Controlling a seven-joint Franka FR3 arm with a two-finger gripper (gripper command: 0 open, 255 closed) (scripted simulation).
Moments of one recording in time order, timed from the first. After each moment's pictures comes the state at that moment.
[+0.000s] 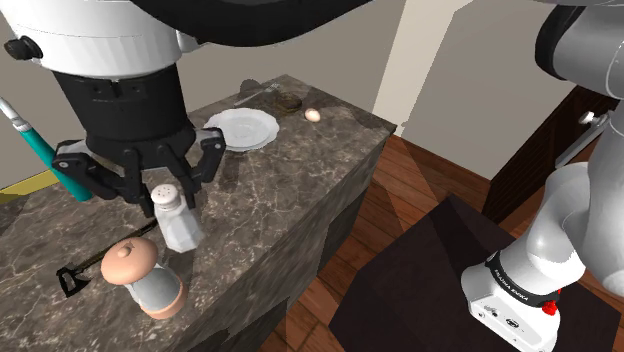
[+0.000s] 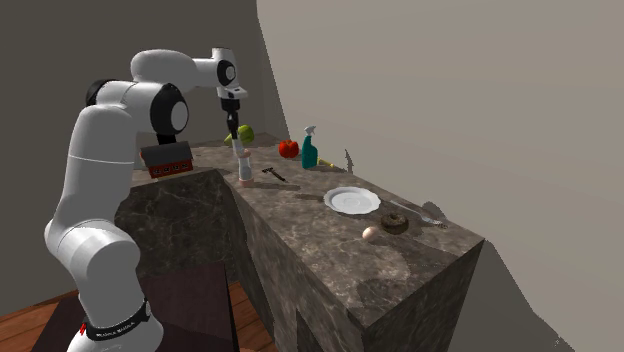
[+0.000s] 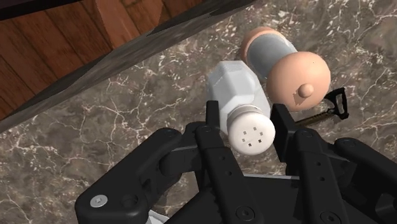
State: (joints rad) arm 0.65 0.39 0.45 -1.27 -0.16 1.70 1.32
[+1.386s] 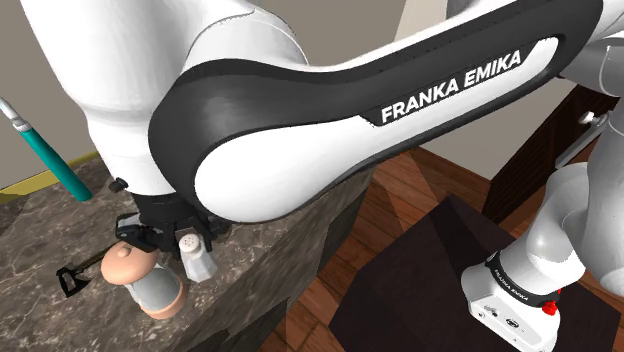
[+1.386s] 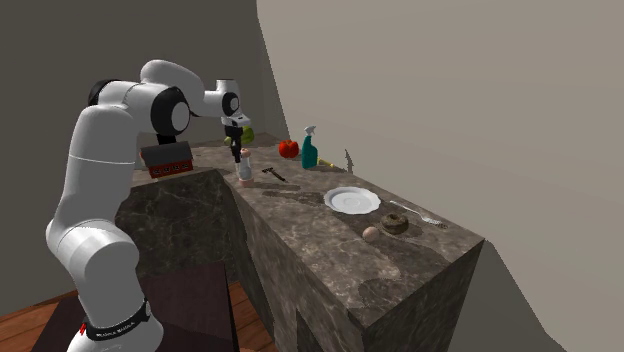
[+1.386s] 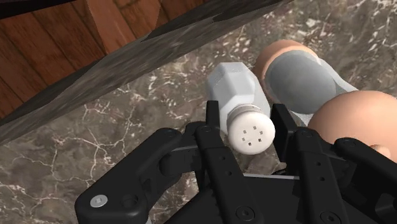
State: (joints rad) arm 0.62 0.39 0.44 -1.55 -0.17 1.98 1.33
